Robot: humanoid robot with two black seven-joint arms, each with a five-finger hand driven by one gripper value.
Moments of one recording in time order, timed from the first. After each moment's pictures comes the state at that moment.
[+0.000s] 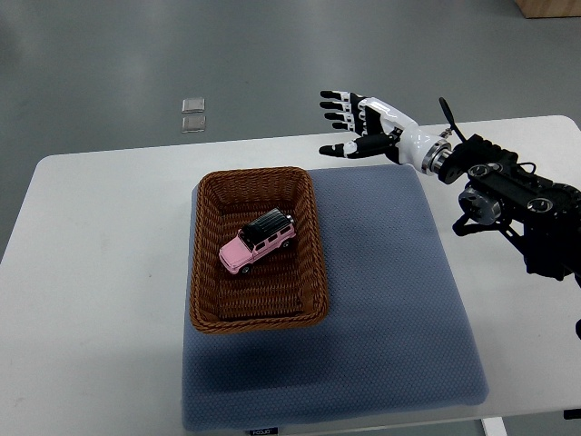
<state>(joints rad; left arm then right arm) -0.01 0.00 -0.06 -0.16 0.12 -0.03 -0.01 0.88 -0.24 0.58 0.67 -0.53 0.28 0.26</state>
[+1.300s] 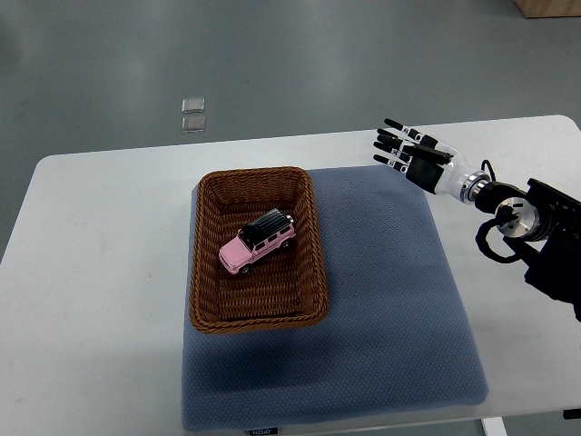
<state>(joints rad) -0.01 0.00 -0.06 -0.16 0.12 -0.03 -0.01 0.81 -0.22 0.58 0.47 0.03 0.44 0.08</state>
